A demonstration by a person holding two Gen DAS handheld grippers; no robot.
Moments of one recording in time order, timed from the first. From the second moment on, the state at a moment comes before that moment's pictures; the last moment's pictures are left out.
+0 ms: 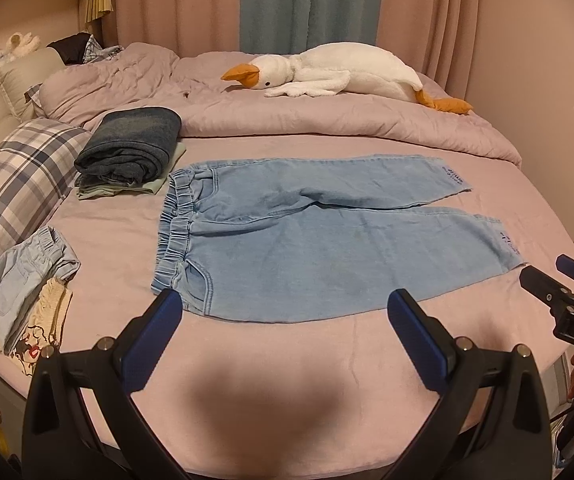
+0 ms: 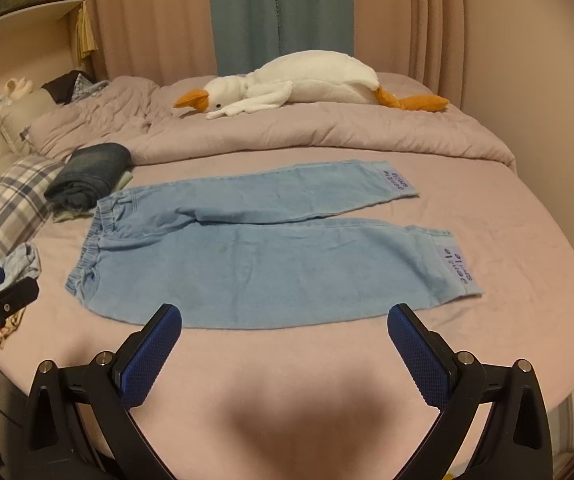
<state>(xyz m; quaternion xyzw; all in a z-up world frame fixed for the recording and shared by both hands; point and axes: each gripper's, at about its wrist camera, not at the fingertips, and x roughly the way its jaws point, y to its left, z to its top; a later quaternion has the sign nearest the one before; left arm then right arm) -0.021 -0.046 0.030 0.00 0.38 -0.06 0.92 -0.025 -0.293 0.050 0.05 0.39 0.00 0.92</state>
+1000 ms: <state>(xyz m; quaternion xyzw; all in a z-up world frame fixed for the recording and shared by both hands) -0.020 -0.048 0.028 0.00 0.37 -0.06 0.93 -0.025 -0.287 0.049 0.05 0.39 0.01 0.92</state>
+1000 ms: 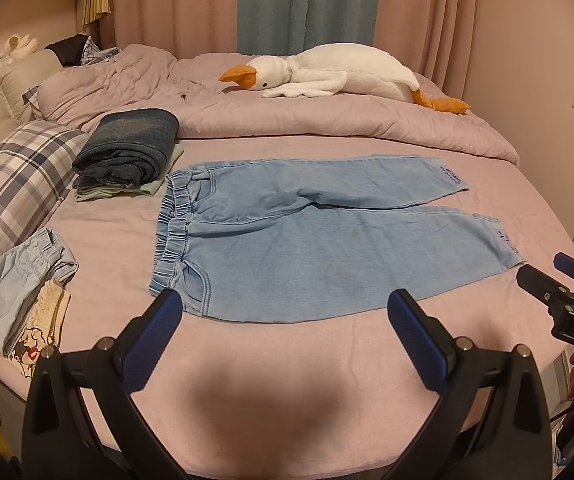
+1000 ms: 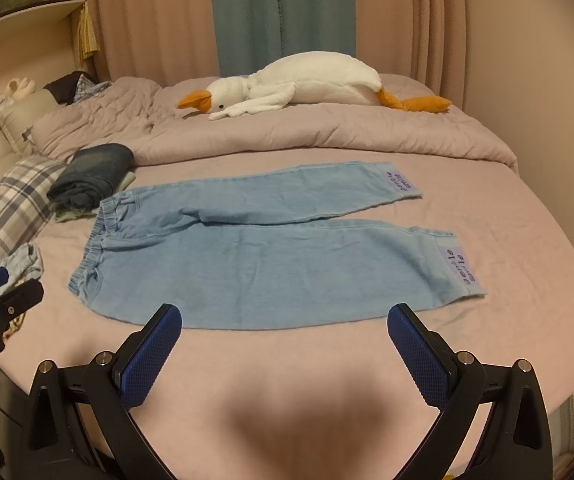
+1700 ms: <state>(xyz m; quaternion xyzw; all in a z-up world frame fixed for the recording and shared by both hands) -0.021 -0.050 0.027 0.01 0.37 -0.06 0.93 -0.025 -0.285 0.048 0.05 0.39 0.01 0.92</state>
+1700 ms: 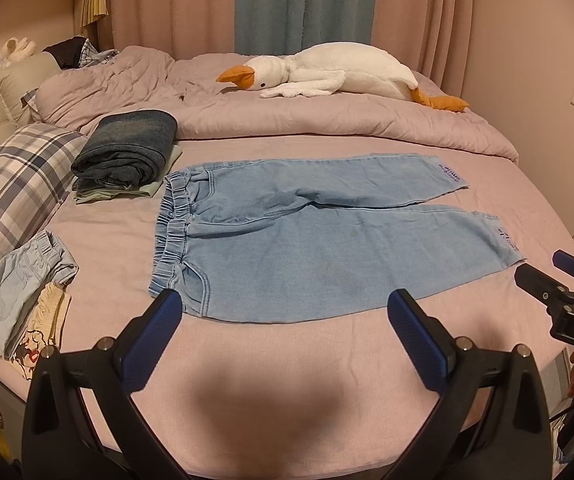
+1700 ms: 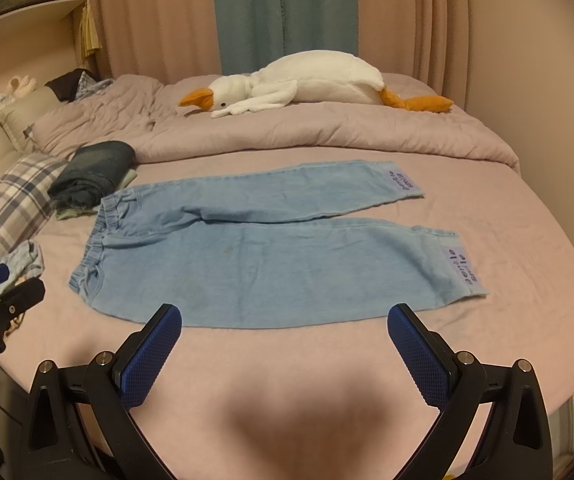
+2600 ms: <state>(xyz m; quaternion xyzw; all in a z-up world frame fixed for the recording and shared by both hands) -0.010 -0.047 0.014 -0.01 0.39 -0.08 0.92 -0.020 -0.280 0.041 0.04 0.40 0.01 0.91</state>
